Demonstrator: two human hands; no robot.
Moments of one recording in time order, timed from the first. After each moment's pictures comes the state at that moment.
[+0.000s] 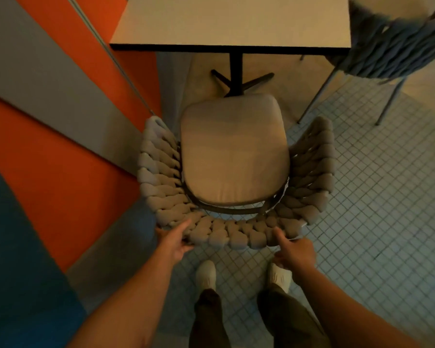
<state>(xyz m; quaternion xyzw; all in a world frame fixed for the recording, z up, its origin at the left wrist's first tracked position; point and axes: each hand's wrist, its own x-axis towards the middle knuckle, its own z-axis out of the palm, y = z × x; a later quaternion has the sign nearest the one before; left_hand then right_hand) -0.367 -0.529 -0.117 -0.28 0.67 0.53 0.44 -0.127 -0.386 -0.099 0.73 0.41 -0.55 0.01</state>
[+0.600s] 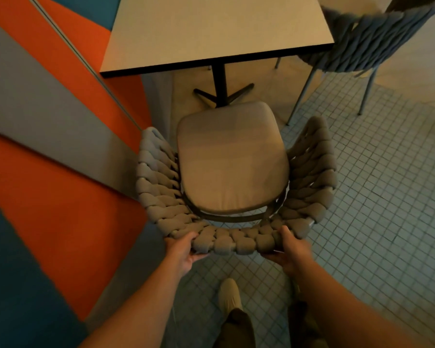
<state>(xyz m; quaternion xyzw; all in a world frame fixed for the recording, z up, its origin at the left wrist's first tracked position) -0.435 -0.550 -0.123 -0.20 0.67 0.50 0.51 -0.212 -0.442 -0.121 0.69 0.09 -0.69 -0.20</state>
